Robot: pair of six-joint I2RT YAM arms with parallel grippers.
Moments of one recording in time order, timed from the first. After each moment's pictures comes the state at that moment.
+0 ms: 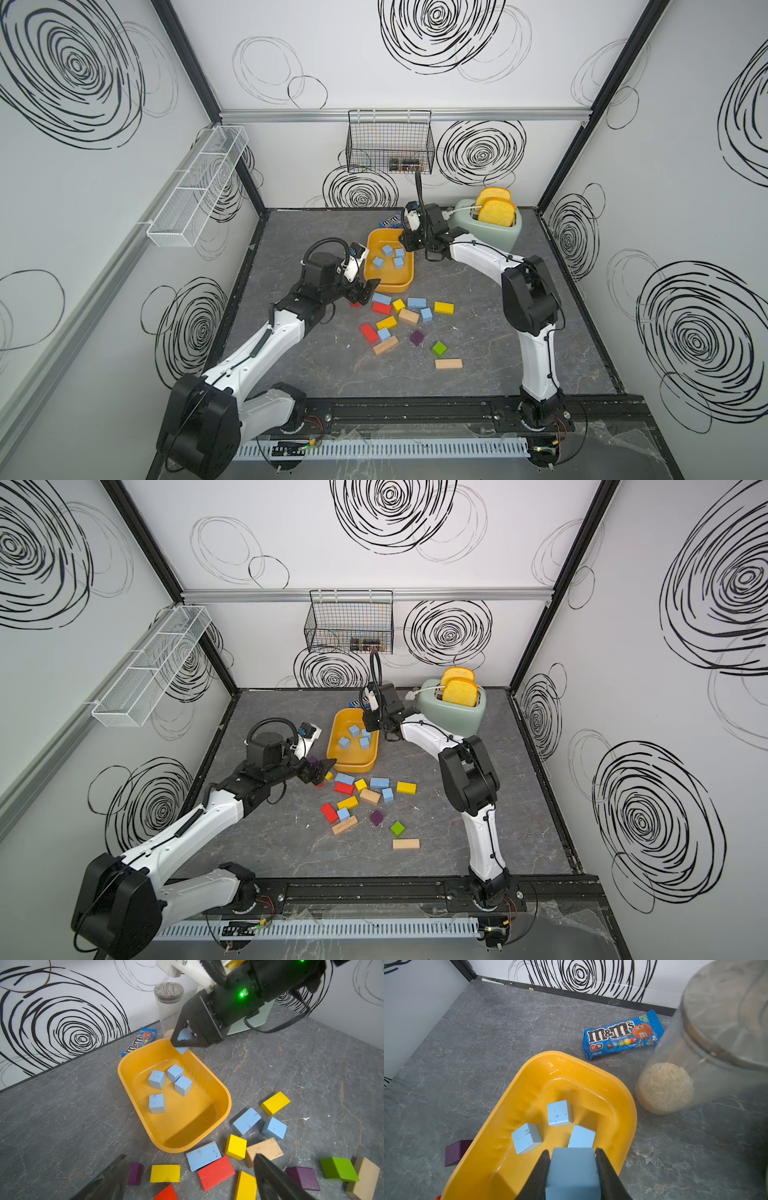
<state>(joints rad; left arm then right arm) -0.34 1.16 0.73 -0.08 0.29 0.13 0.55 2.13 1.70 -0.26 -0.11 0.20</state>
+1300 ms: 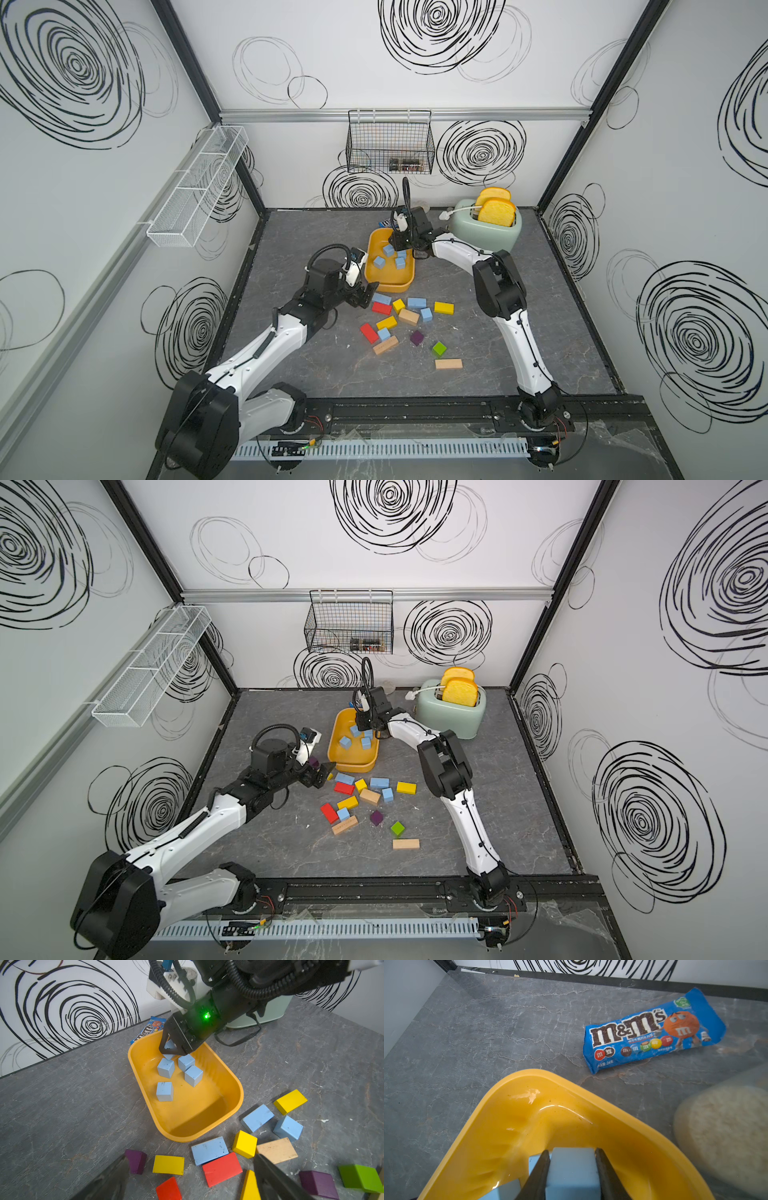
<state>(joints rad) -0.38 1.16 0.67 -0.03 0.18 0.09 0.56 2.43 1.97 -0.26 -0.14 0.25</state>
